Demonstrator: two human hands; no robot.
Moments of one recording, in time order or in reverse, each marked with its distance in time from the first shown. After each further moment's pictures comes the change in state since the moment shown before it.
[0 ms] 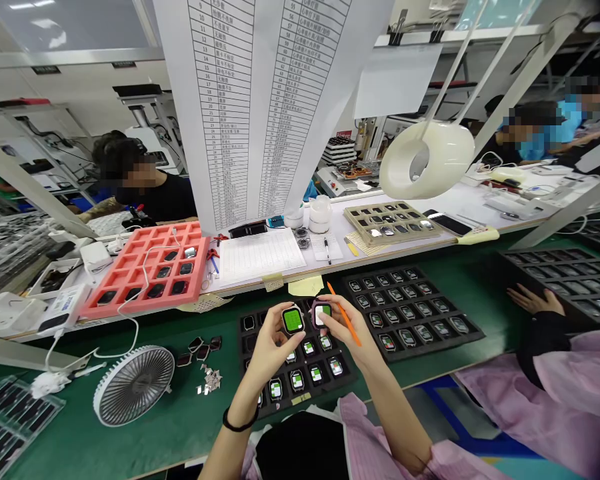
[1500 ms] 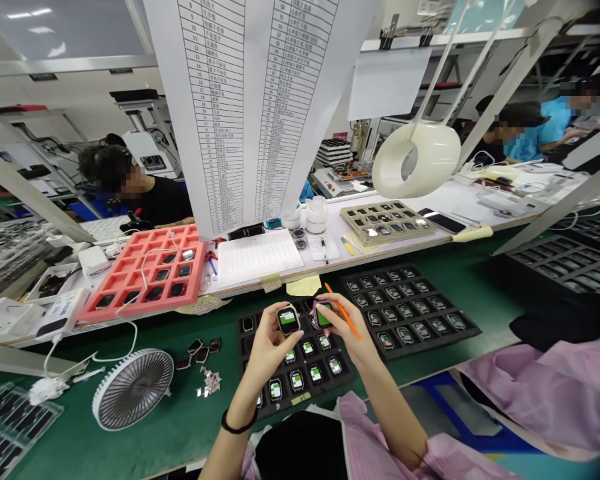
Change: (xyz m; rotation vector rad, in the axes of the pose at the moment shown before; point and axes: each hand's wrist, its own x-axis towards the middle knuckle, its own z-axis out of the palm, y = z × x) left_hand -0.004 0.005 0.003 0.014 0.036 0.009; right_hand -0.004 -0.005 0.002 0.003 0.084 0.006
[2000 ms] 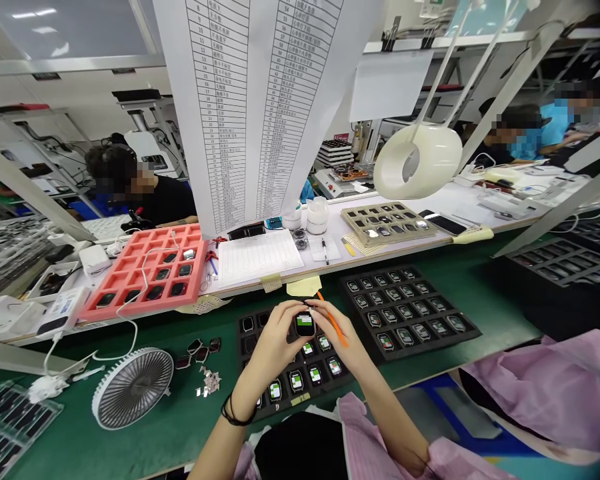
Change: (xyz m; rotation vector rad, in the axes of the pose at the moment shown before) left_hand 0.010 0.010 0.003 0.607 -0.092 0.439; right_hand -0.004 0.012 0.005 -0.261 -0.099 -0.098
